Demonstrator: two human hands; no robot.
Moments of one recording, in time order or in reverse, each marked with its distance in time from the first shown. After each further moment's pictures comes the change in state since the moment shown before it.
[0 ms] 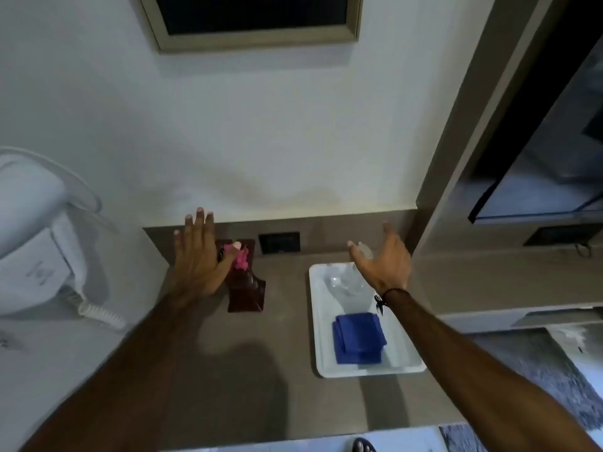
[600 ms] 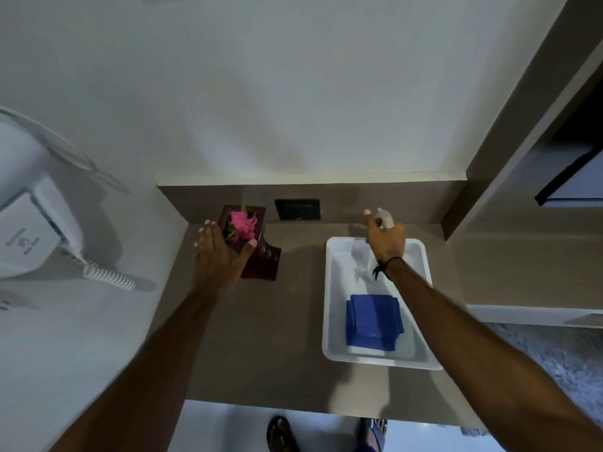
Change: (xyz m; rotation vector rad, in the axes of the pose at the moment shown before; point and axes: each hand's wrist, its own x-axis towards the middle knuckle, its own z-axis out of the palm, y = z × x) left_hand -0.033 0.016 0.059 -0.129 -0.143 -0.405; right_hand 0.038 0.015 0.079 0.553 -0.264 0.351
